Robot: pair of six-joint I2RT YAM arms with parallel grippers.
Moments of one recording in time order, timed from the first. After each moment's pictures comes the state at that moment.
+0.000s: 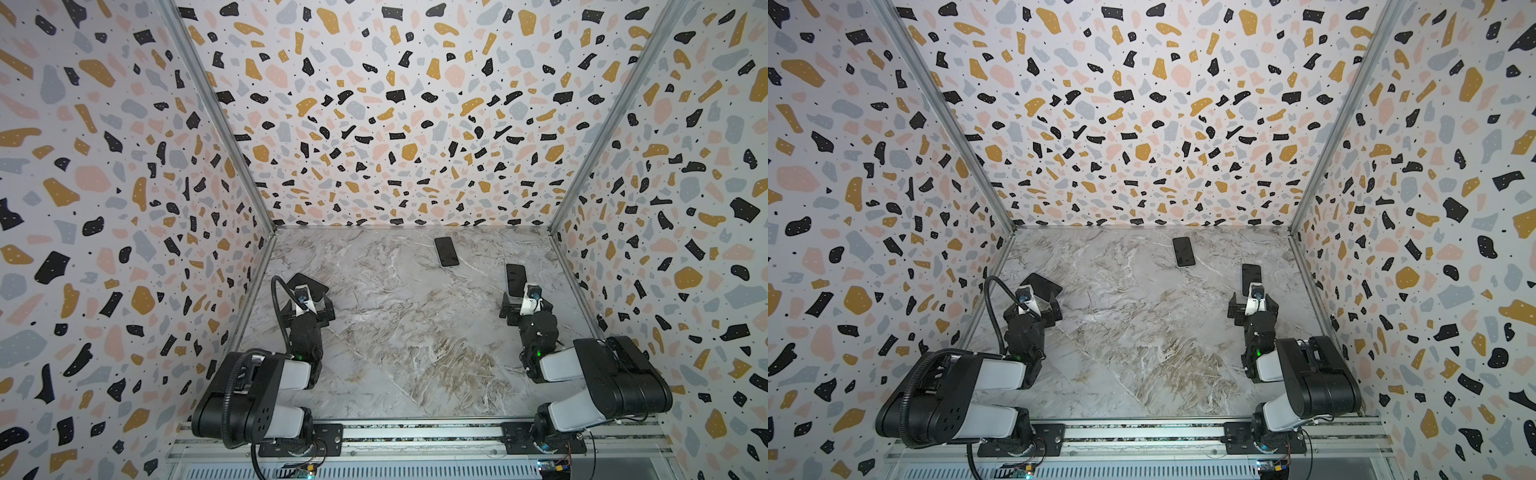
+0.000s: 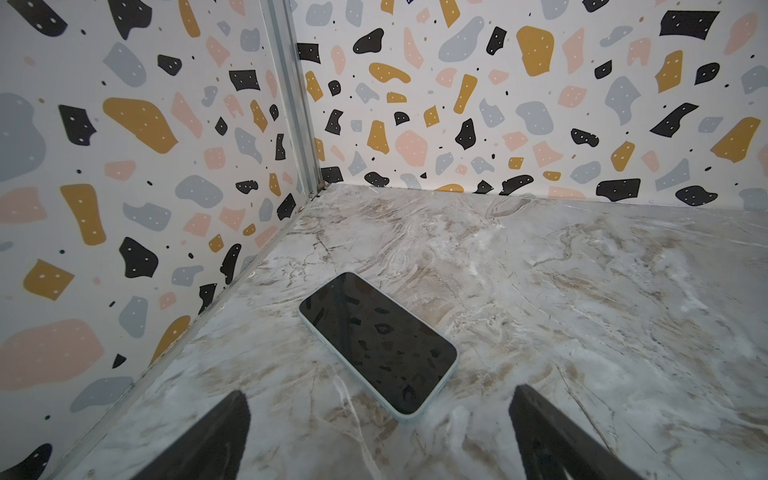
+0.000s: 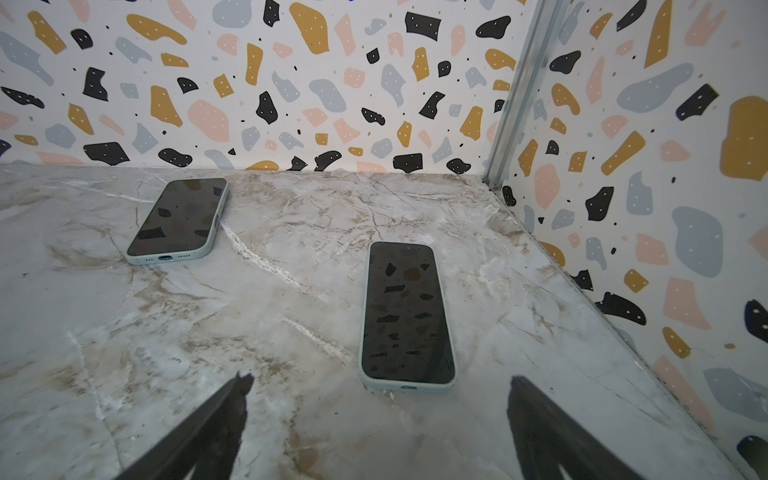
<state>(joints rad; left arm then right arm) -0.11 1.40 0.16 1.08 -0.37 -0.01 0.10 1.50 0.18 1.15 0.20 -0.04</state>
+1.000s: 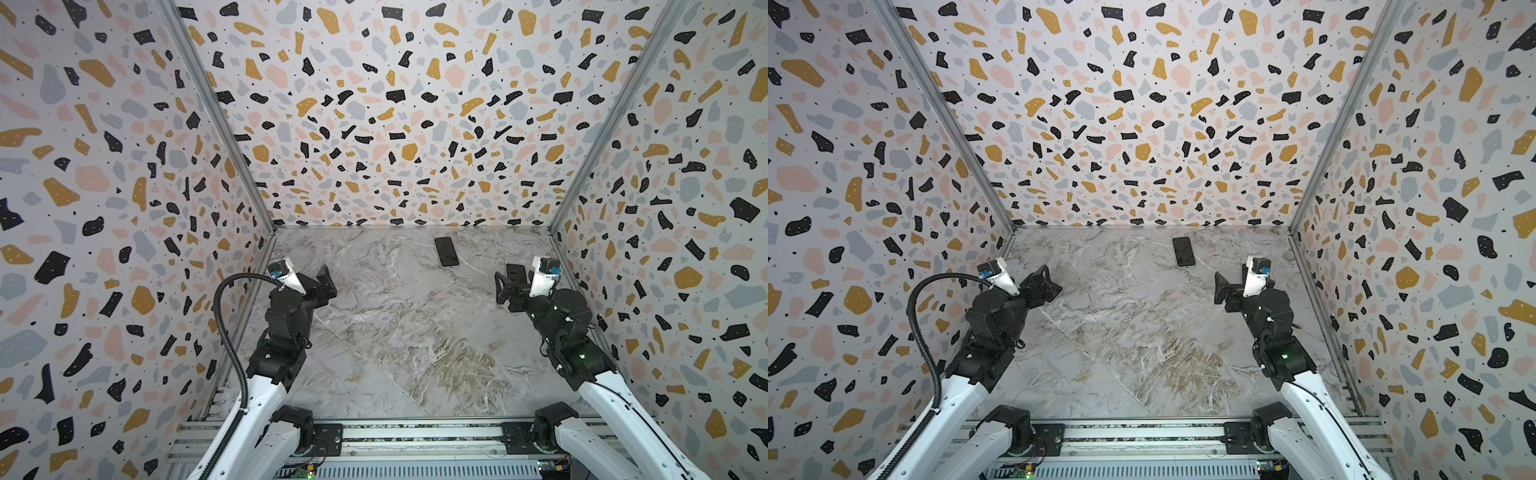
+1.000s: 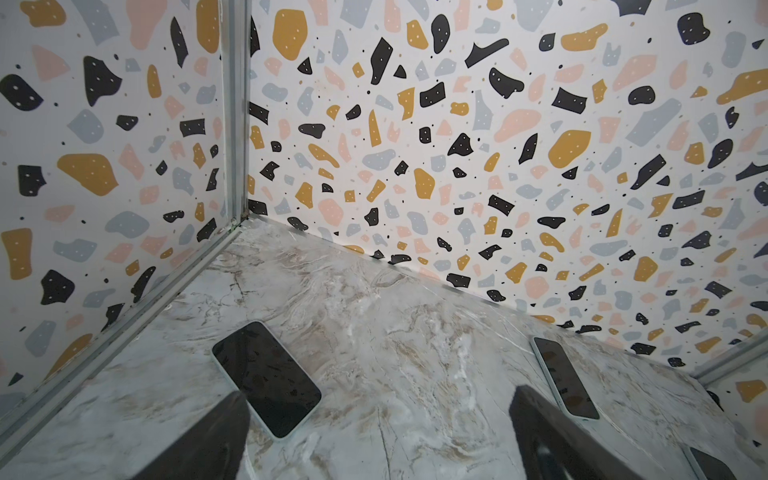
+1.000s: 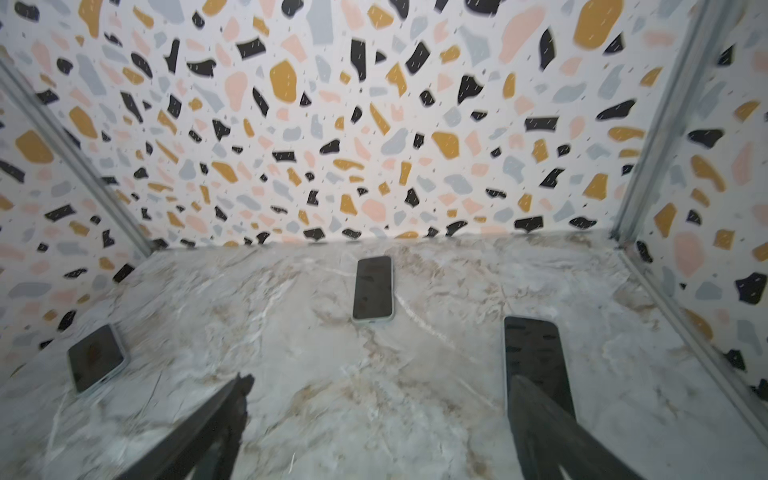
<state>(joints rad) -0.21 0.74 0.63 -0.07 -0.27 -0.38 0.35 0.75 0.67 -0.11 0.05 0.21</state>
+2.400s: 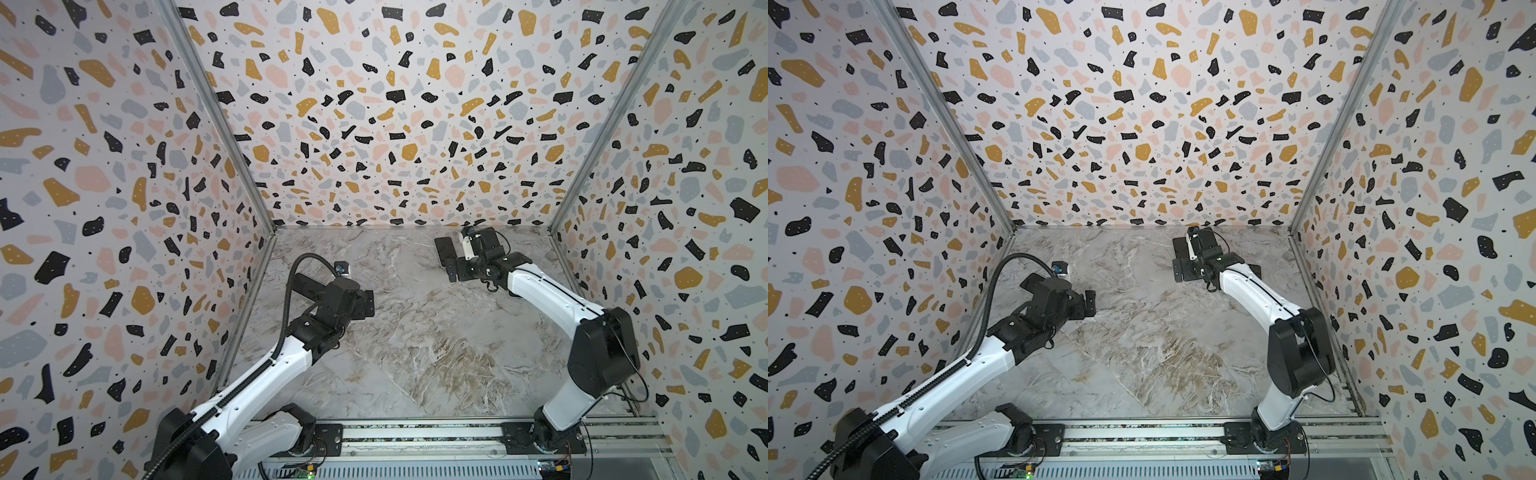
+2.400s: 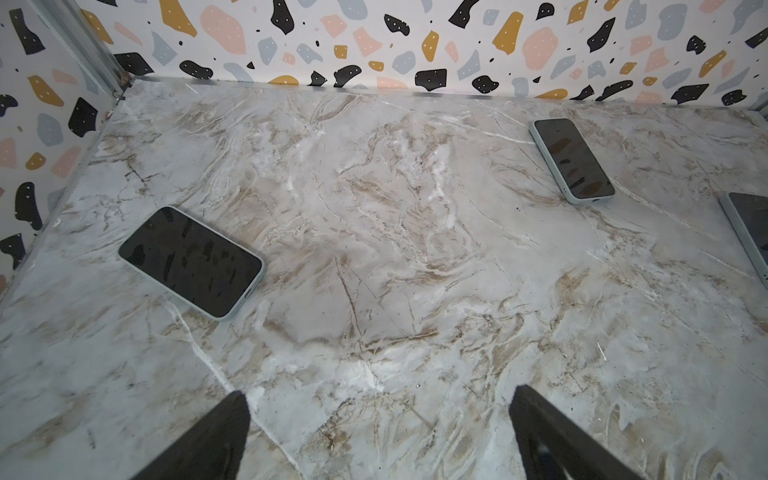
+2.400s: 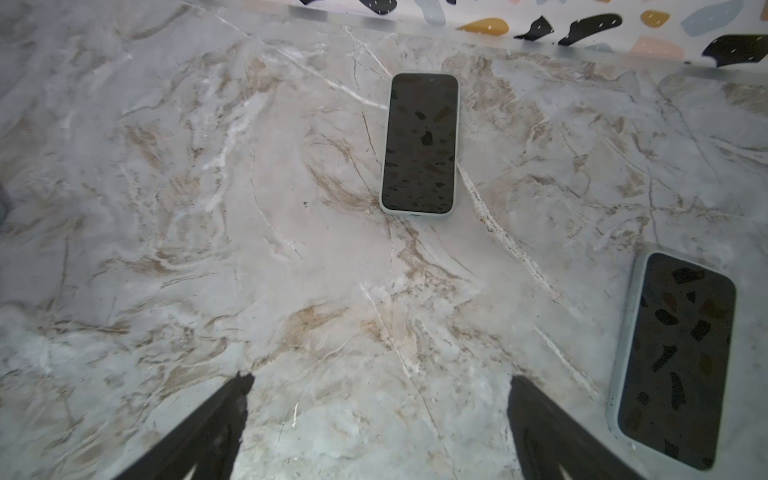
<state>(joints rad) -0.54 1.07 0.80 -0.38 -0.36 -0.36 0.43 1.73 1.40 -0.52 0.05 0.15</state>
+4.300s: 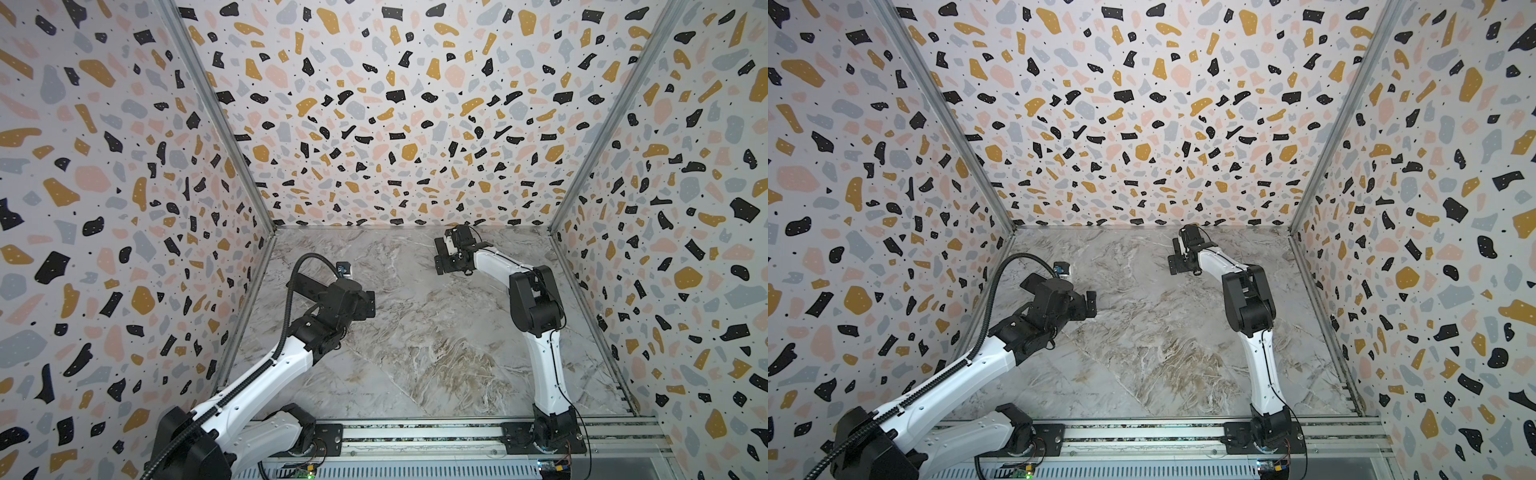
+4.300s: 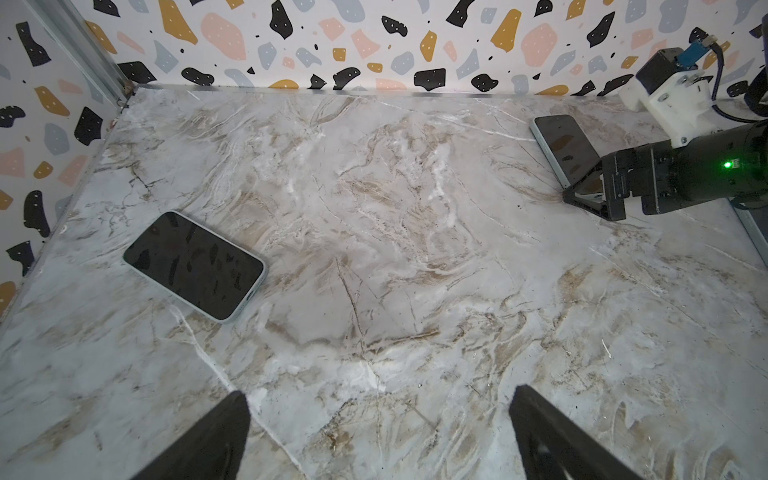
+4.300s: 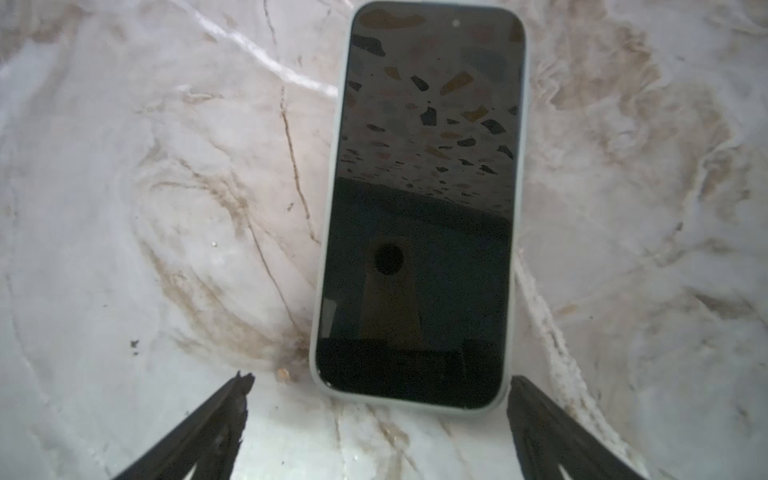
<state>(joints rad) -0.56 1.07 0.80 -0.38 -0.37 -0.35 0.36 2.32 1.83 -0.48 0.00 0.08</state>
